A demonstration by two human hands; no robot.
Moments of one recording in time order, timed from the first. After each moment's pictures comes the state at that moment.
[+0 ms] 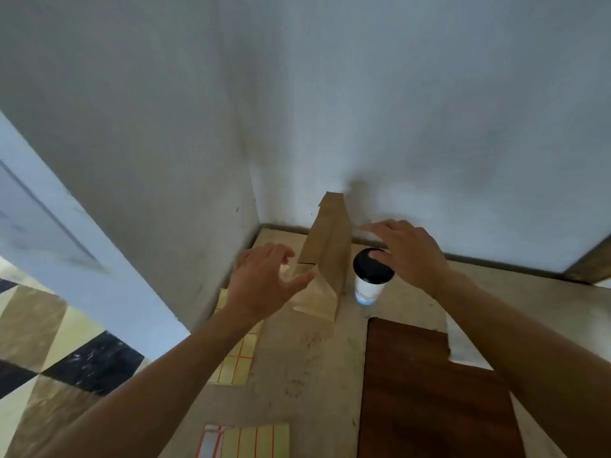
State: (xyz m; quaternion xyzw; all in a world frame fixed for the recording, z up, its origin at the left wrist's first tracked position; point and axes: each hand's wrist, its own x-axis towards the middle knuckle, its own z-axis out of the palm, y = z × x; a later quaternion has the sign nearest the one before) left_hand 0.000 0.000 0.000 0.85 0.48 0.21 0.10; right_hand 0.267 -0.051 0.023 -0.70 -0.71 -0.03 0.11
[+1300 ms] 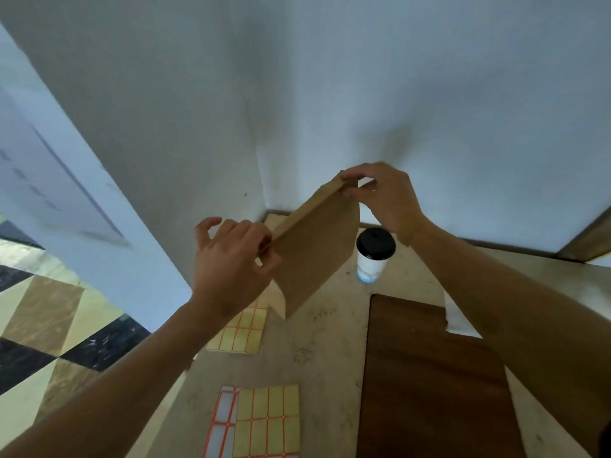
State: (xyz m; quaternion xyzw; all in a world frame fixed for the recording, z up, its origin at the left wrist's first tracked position) left_hand -0.053 -0.058 0.057 0.84 0.45 0.28 -0.08; right_hand 0.219 -0.038 0.071 -0.65 -0.62 0.10 0.43
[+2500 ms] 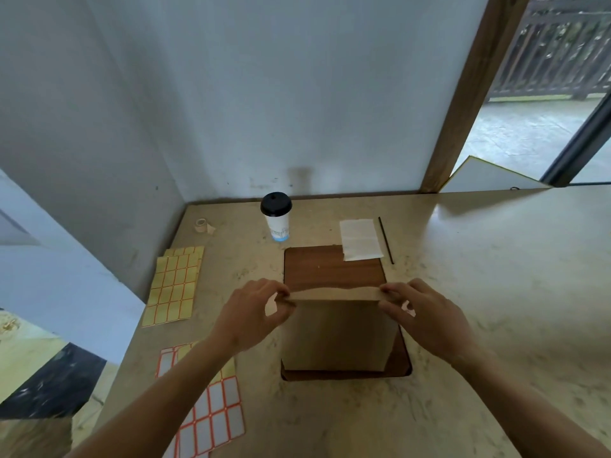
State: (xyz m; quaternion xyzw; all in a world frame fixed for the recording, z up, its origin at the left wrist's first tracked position) left_hand 0.017 -0.235 -0.030 0.93 0.30 0.12 0.19; right_hand 0.263 -0.439 -0.013 -0.84 -0.51 0.09 0.18
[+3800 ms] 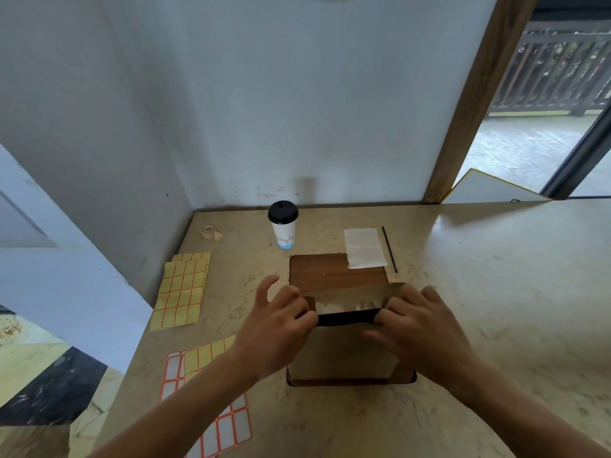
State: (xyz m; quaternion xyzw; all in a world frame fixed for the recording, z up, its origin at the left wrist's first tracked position) left_hand 0.012 -0.274 -0.005 0.98 0.12 0.15 -0.10; right_hand 0.221 -0.440 0.024 -0.72 -0.68 -0.12 0.02
